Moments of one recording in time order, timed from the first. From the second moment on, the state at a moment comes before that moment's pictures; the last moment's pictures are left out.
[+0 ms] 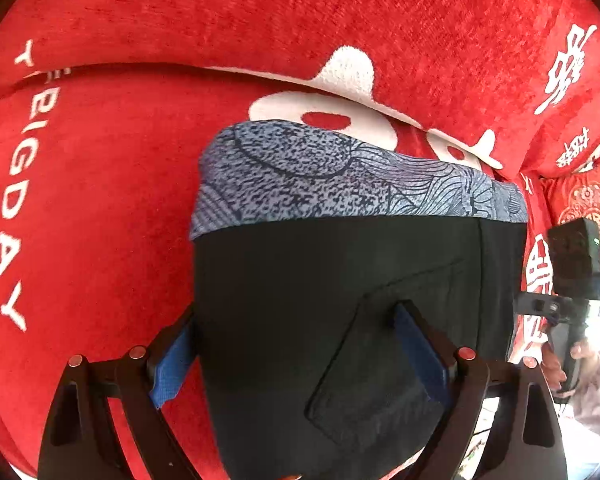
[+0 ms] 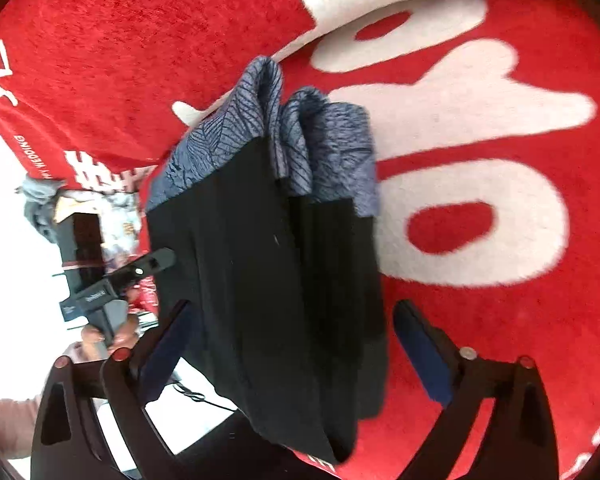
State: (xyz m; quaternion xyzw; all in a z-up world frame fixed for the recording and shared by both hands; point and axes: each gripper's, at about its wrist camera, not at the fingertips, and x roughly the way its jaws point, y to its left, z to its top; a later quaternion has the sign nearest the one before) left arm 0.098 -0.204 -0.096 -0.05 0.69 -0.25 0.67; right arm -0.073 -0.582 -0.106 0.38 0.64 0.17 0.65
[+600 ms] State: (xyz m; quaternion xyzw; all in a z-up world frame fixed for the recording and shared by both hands) left arm 0.064 -0.198 -0.049 -0.06 0.65 -0.25 0.71; right arm -0.075 -0.583 -0.099 0.46 0.61 0.19 0.62
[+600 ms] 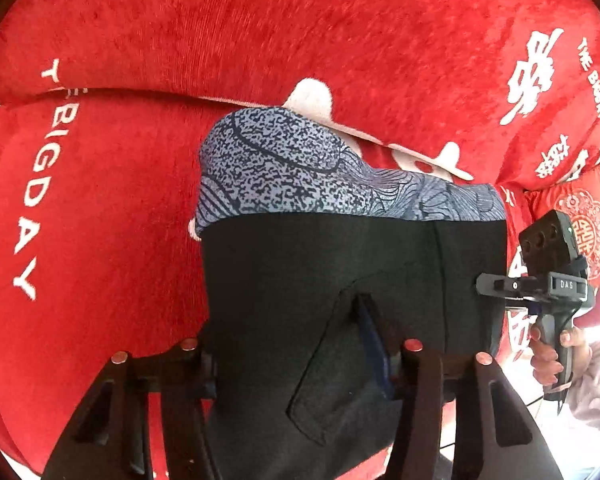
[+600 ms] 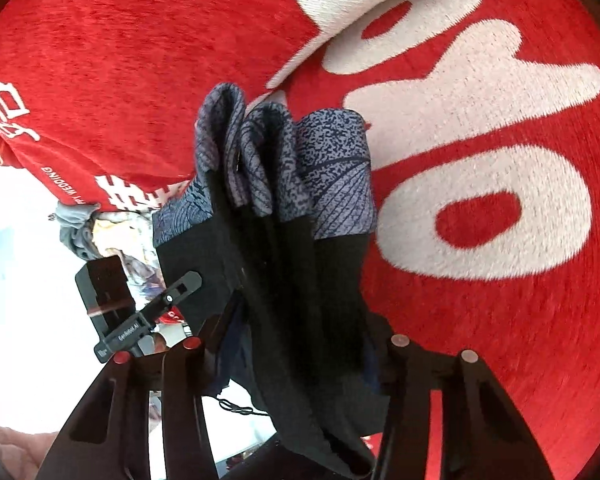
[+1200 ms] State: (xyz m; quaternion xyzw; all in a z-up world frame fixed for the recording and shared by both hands) left arm 0.017 -0.095 -0.077 -0.04 0.65 -0.18 0.73; right arm -0.111 -0.491 -0.100 0.42 0.63 0.17 0.64
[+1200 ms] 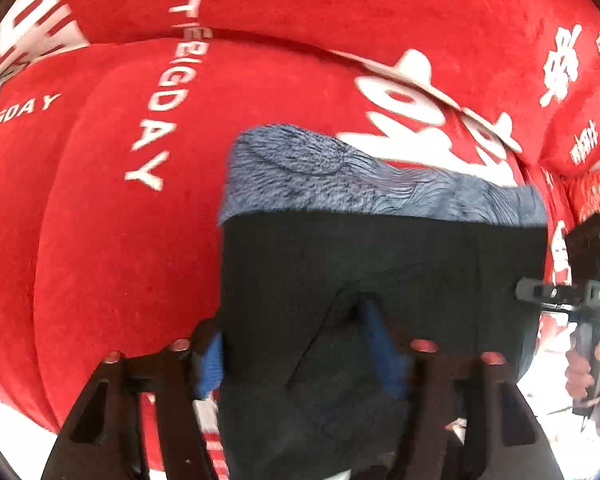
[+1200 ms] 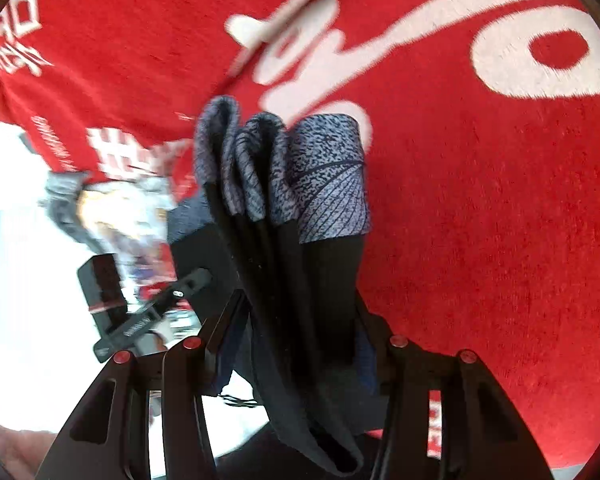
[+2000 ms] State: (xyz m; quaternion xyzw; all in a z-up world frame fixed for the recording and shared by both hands) left arm 0.031 -0.124 -0.069 -0.03 0.62 -0.22 0.76; right arm -0.092 -0.481 -0.061 0.27 0.62 0.10 0.73
